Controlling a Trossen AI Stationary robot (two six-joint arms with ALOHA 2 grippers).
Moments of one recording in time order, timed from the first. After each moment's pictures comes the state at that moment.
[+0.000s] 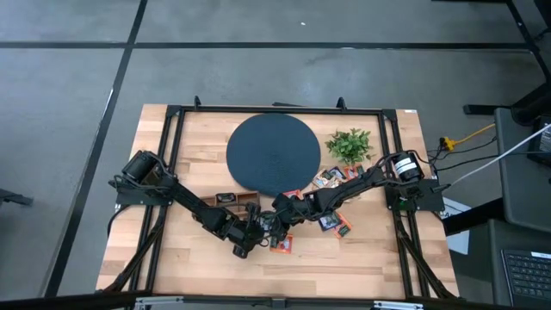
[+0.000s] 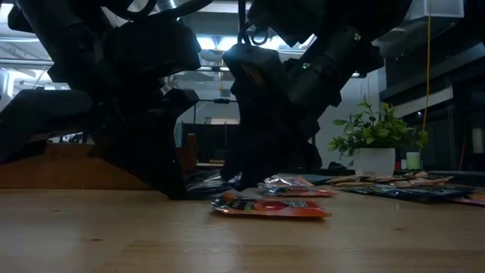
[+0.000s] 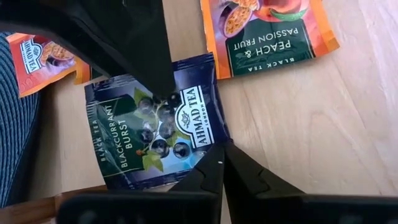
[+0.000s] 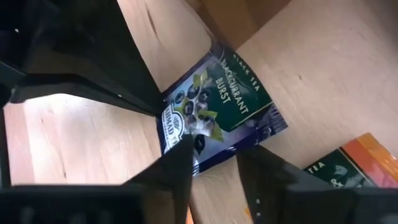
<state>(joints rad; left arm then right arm) -0.49 1.87 0.96 -0.13 -0.39 -0.06 0.25 2.02 1.14 0.02 0.05 0.86</state>
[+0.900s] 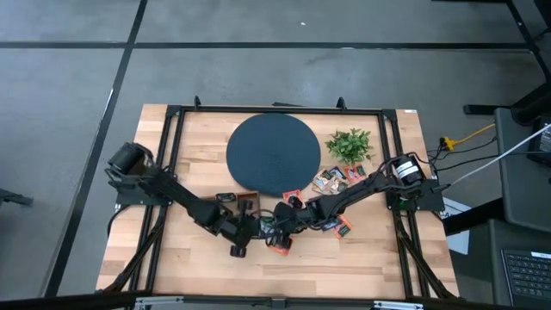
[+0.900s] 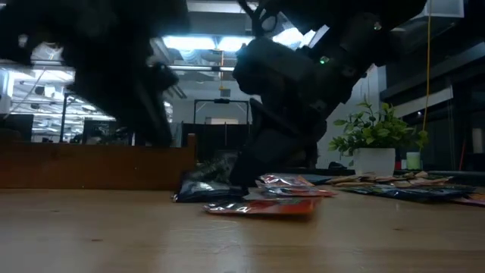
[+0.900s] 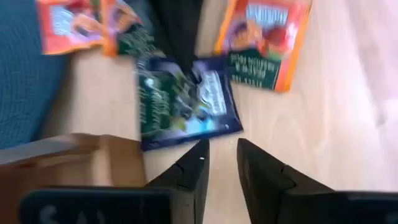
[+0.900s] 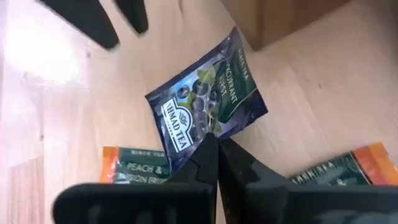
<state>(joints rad) -0.49 1.70 0.97 -0.26 -0.32 -0.33 0.33 2.02 1.14 0.03 0.17 0.63</state>
